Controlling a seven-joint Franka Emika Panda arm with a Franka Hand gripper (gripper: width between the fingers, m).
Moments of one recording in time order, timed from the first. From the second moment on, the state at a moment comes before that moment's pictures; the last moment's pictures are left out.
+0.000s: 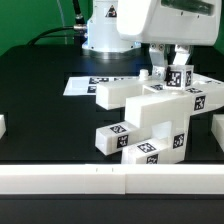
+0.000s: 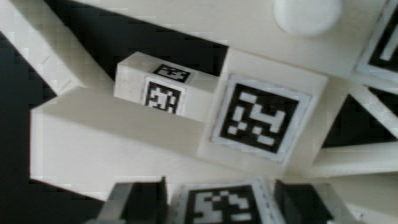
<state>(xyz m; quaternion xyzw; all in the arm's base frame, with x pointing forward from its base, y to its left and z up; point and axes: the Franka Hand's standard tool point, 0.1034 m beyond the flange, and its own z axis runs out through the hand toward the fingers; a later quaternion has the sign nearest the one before) 0.622 0.044 0.117 0.91 0.39 0.06 0.09</state>
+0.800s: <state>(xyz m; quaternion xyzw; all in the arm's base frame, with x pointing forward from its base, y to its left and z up) 0.621 0.040 0.115 0.99 0.08 0.09 0.06</state>
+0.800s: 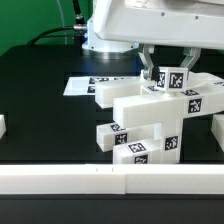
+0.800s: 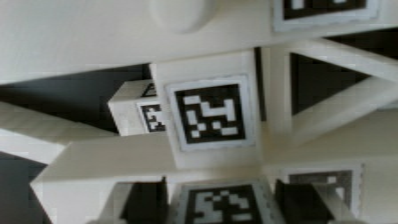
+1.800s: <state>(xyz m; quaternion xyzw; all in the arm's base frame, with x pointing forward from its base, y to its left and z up) 0.625 0.041 0.115 0.93 -0.36 0.11 -0.04</state>
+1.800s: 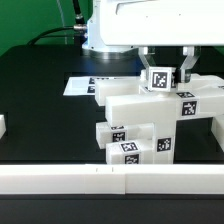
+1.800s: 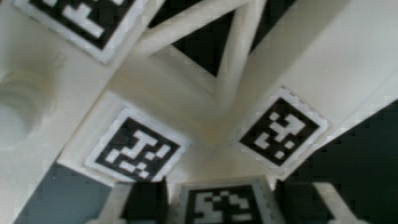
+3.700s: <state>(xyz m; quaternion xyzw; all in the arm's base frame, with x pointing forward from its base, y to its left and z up) 0.630 0.027 0.136 0.99 0.10 0.04 0.01</state>
